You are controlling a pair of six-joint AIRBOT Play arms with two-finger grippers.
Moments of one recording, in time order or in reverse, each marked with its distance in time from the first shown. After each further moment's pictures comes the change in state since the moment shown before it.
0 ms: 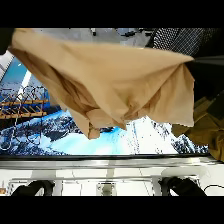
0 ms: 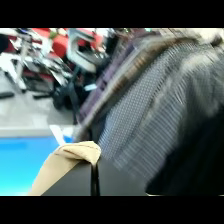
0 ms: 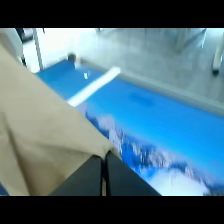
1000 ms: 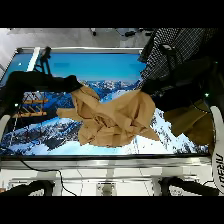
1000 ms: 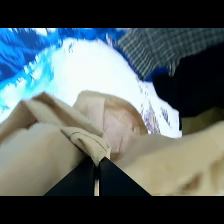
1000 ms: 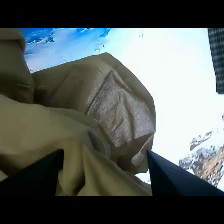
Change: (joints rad) left arm -0.111 -0.555 -0.098 0.014 0.171 -0.111; right arm -0.290 -0.637 0.012 0.108 -0.206 -0.143
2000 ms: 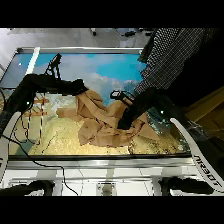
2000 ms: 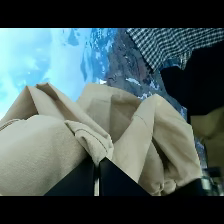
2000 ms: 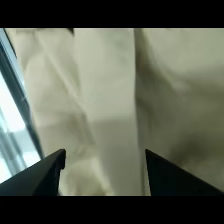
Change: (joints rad) left arm -0.026 -0.066 0.000 0.000 -0.039 -0.005; right arm 0.298 -0.095 -0.319 0.115 0.013 -0.483
